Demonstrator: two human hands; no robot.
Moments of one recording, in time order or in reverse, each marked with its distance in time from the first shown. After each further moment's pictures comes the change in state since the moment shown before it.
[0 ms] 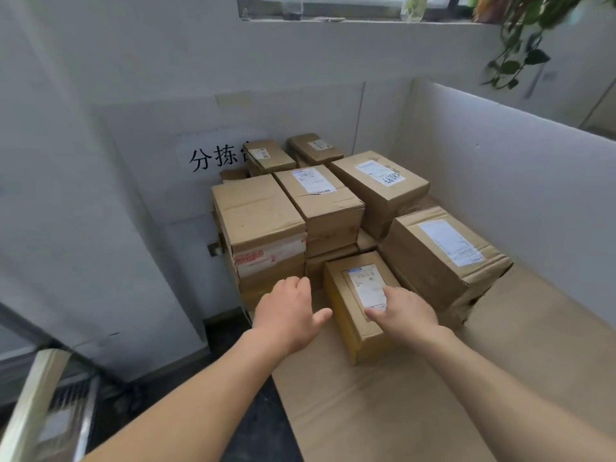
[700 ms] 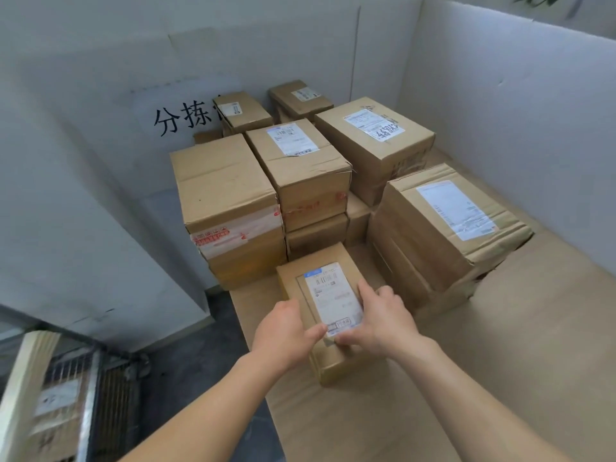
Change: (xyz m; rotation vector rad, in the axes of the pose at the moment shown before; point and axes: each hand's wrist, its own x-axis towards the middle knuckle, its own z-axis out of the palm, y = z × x) left_hand 0.016 0.020 0.093 -0.209 -0.228 -0.276; right_hand 0.016 0.027 0.060 0.120 -0.194 -0.054
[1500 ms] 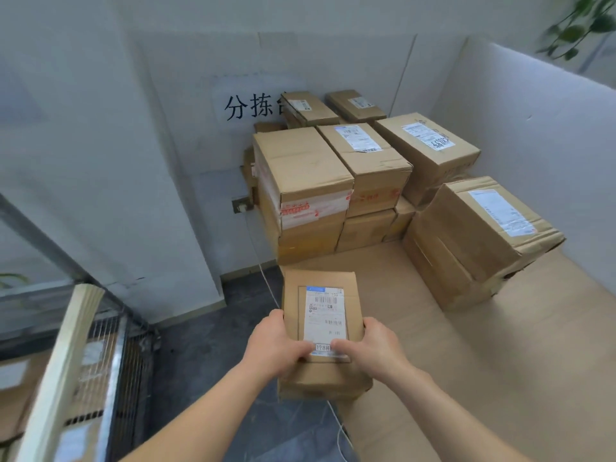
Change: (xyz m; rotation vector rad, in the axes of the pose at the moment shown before) left_hand -0.075 -0.145 -0.022 -0.411 -0.037 -0.146; right_hand -0.083 -0.100 0.095 0.353 -0.041 0.171
